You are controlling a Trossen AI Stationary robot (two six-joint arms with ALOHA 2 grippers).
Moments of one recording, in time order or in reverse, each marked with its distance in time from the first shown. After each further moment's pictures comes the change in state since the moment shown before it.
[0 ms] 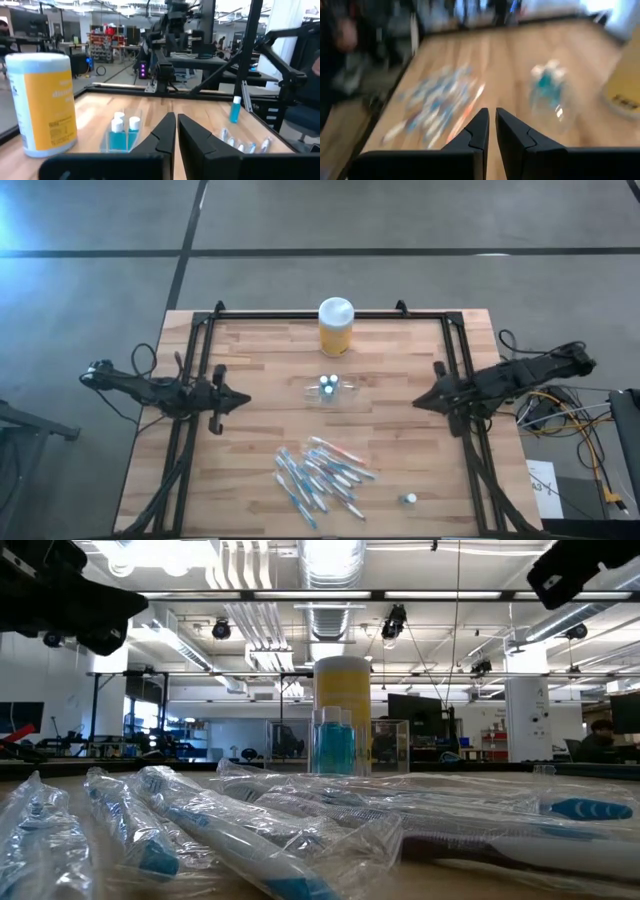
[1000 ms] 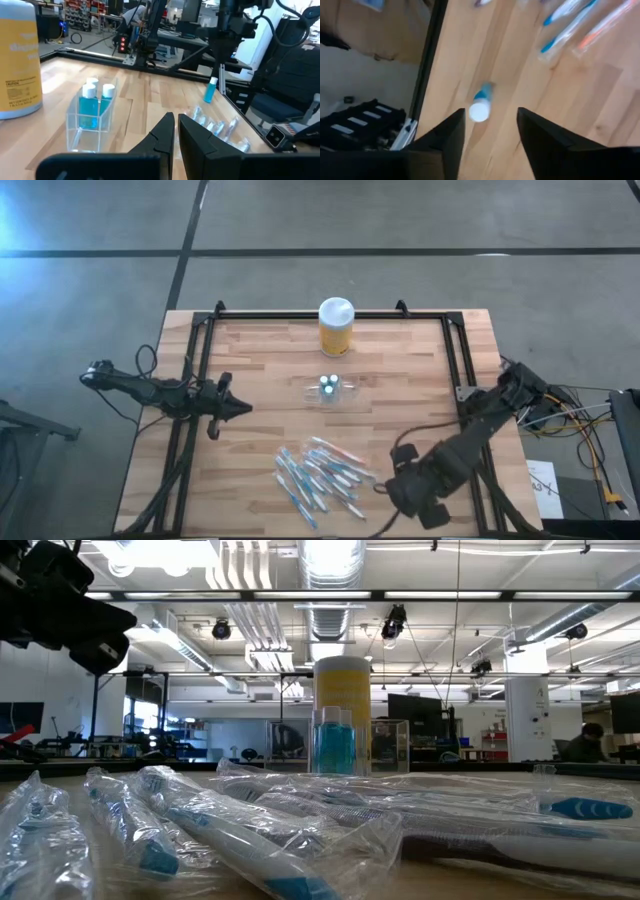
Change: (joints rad) left arm 0.000 0.000 0.000 -0.121 0.113 -0.178; right arm 0.373 1.187 0.953 -0.655 -0.290 0.182
